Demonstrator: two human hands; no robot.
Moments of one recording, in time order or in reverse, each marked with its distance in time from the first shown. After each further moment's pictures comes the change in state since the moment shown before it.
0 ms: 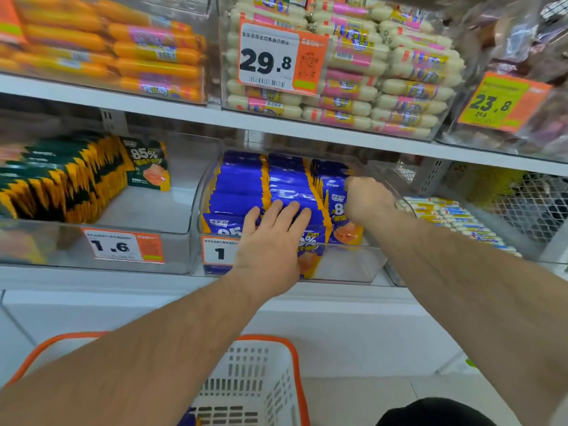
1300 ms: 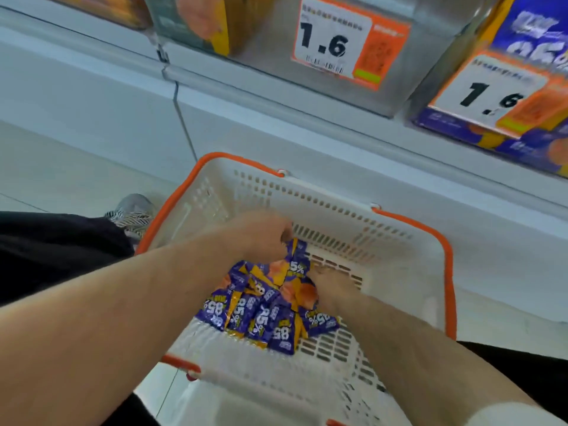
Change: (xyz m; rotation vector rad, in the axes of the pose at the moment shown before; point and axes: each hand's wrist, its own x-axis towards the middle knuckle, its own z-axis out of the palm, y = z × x) left_hand -0.232 -0.182 0.087 -0.418 -0.936 -0.327; right_hand -0.282 -0.201 0.346 -0.068 -0.964 -0.671
